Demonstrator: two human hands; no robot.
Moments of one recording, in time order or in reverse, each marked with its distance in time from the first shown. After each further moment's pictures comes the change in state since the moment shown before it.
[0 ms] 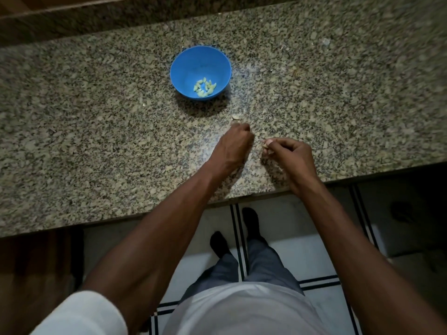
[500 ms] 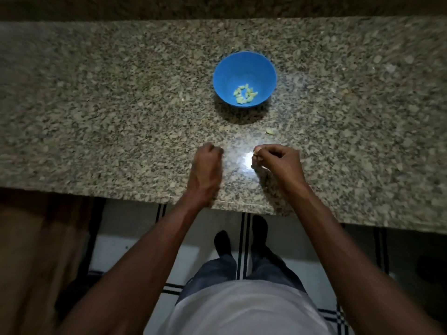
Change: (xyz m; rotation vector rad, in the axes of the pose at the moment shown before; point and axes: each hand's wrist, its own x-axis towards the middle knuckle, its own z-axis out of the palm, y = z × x) left_hand -0.088 -0.050 -0.010 -0.017 0.250 -0.534; right_hand 0.026 -0.015 0.066 -0.132 -0.306 0.016
